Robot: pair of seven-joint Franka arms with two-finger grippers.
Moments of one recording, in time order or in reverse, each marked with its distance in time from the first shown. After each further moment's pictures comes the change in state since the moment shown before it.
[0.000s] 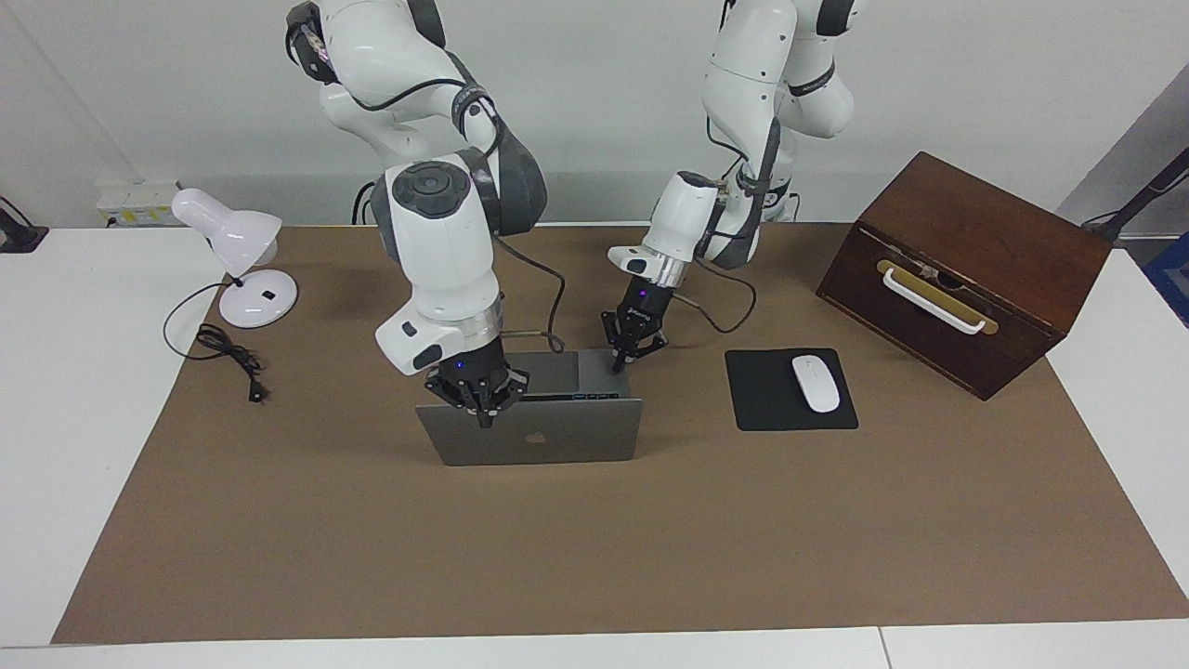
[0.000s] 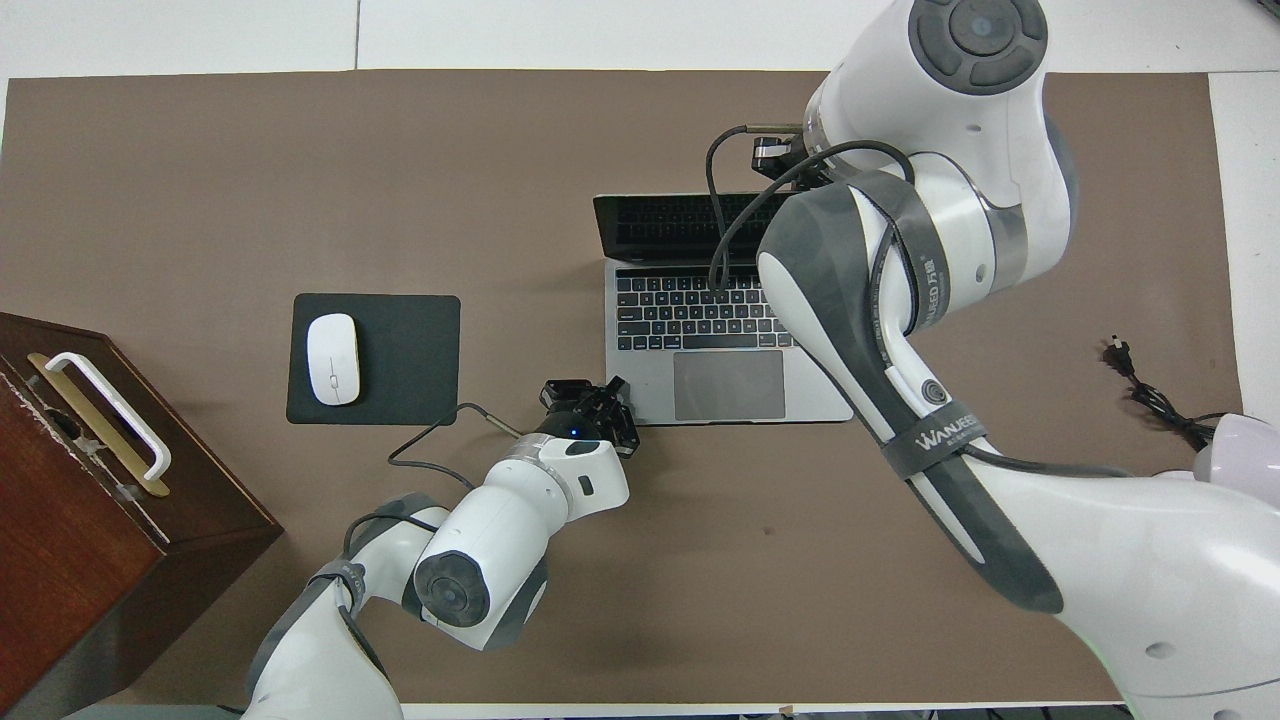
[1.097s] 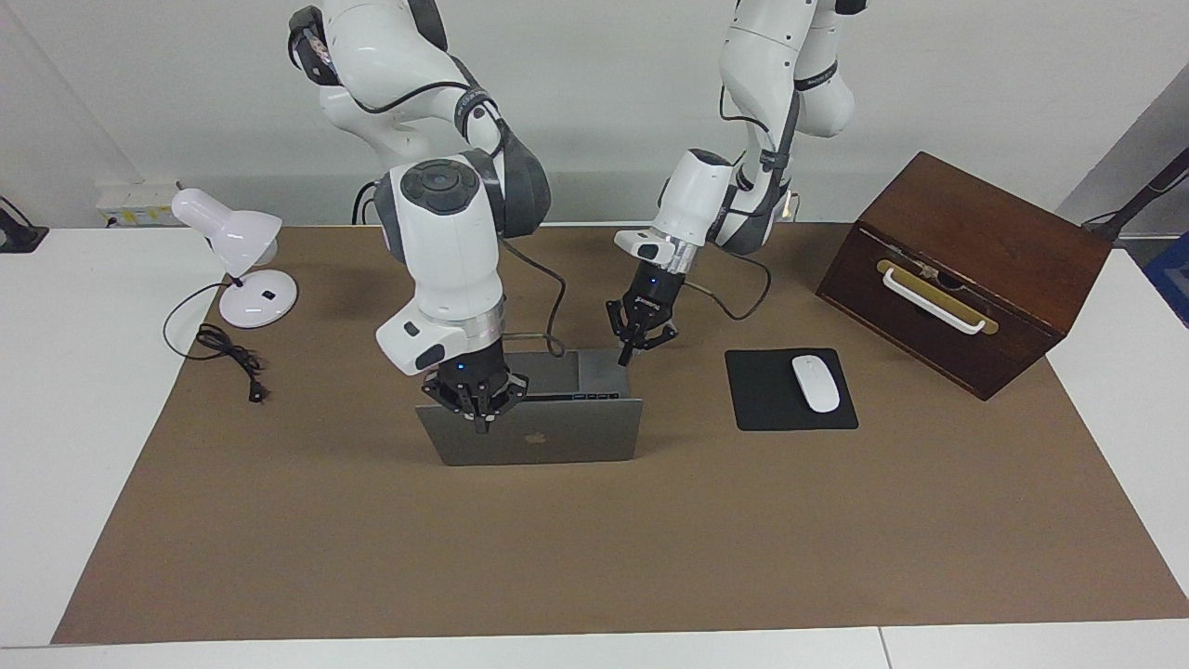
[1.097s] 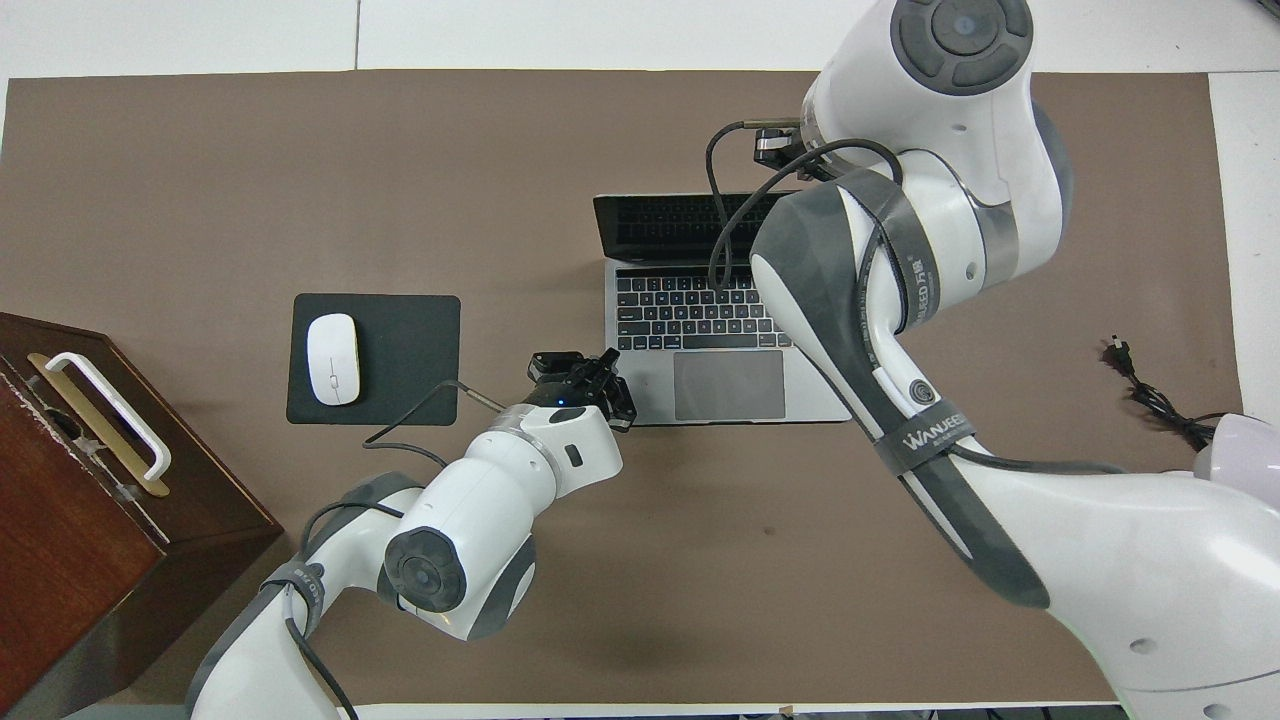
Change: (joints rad) left arm 0.038 -0.102 -0.001 0.056 0.000 -0.156 -0.037; right arm 0.006 0.016 0.000 0.027 -0.067 0.000 -0.001
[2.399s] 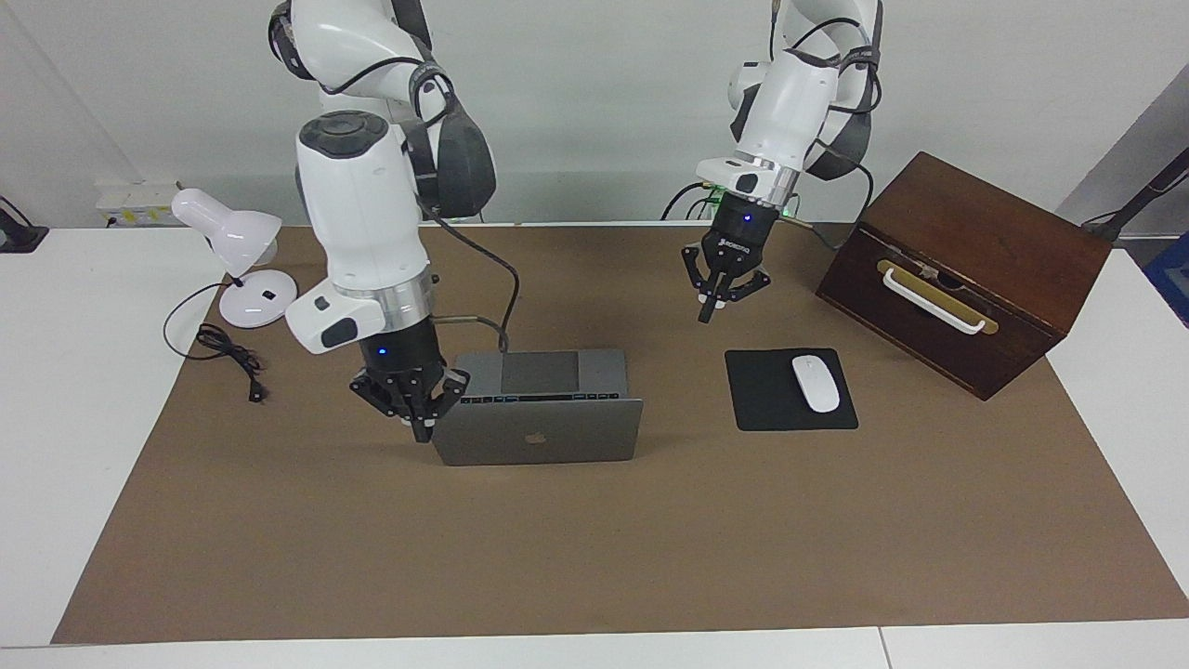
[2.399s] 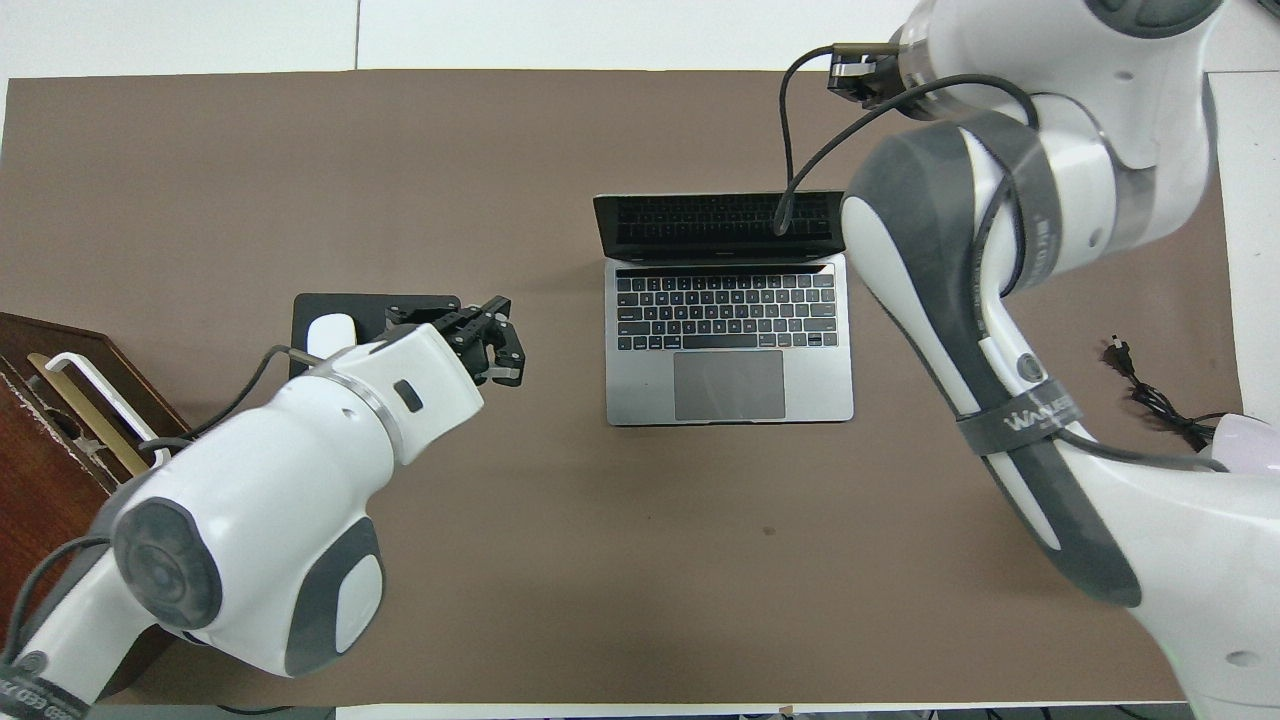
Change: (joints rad) left arm 0.167 -0.358 -0.001 0.062 0.000 -0.461 -0.040; right arm -0.060 -0.012 0.000 0.089 -0.003 0.033 -0.045
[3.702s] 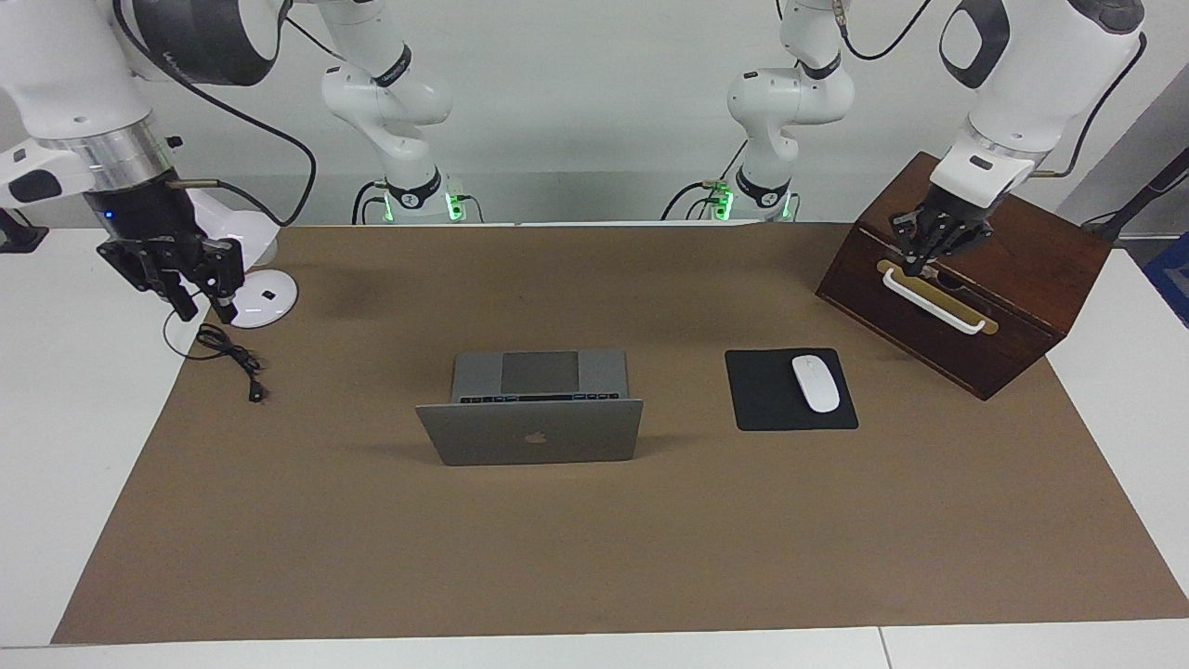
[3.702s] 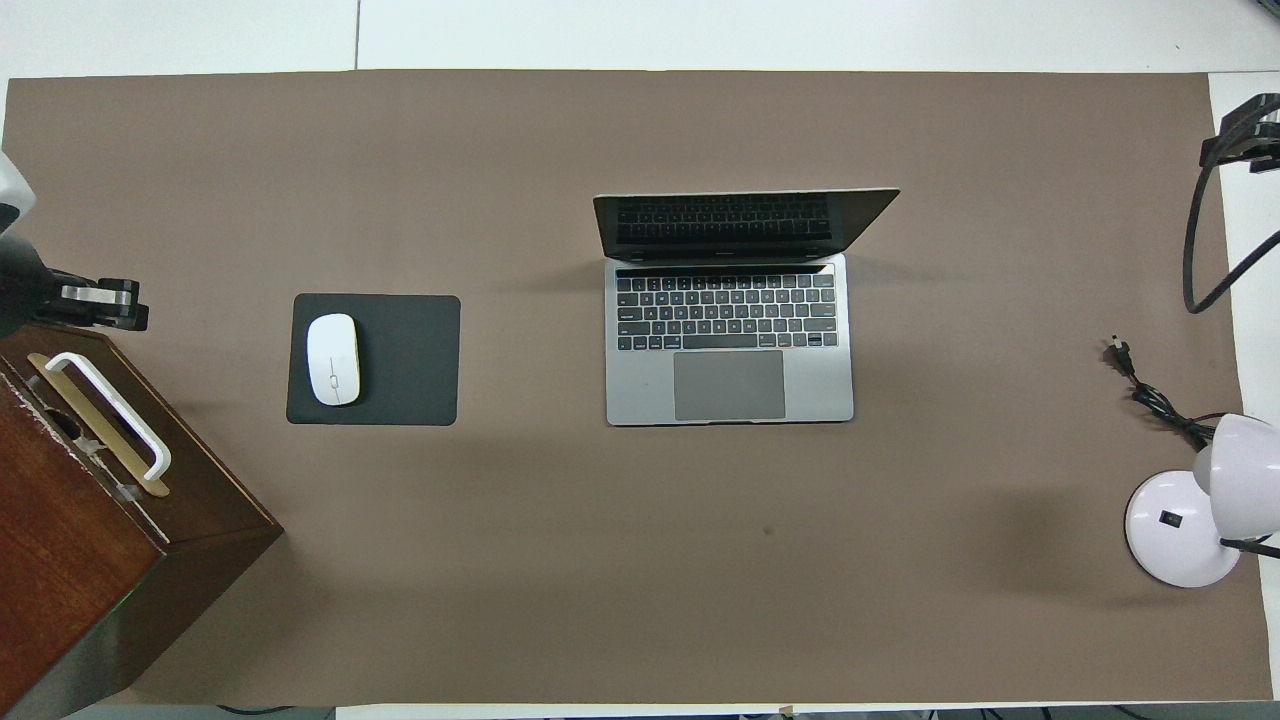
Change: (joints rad) left arm 0.467 0.116 0.025 0.639 0.138 -1.165 0.010; right arm -0.364 -0.337 -0.005 -0.212 0.131 -0.203 -0.393
